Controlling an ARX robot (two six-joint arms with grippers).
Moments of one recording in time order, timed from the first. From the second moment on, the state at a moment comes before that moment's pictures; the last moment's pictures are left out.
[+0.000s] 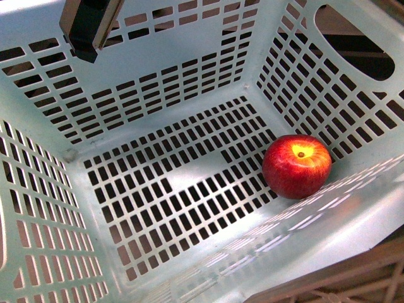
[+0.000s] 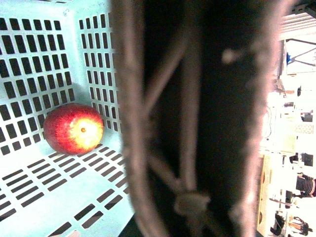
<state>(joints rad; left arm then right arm) -0.69 1.42 0.98 -0.06 0.13 -1.15 0.00 0.01 0.02 0.00 0.00 0.01</state>
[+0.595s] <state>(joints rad) -0.69 1.42 0.98 -0.06 0.12 -1.15 0.00 0.01 0.02 0.00 0.00 0.00</state>
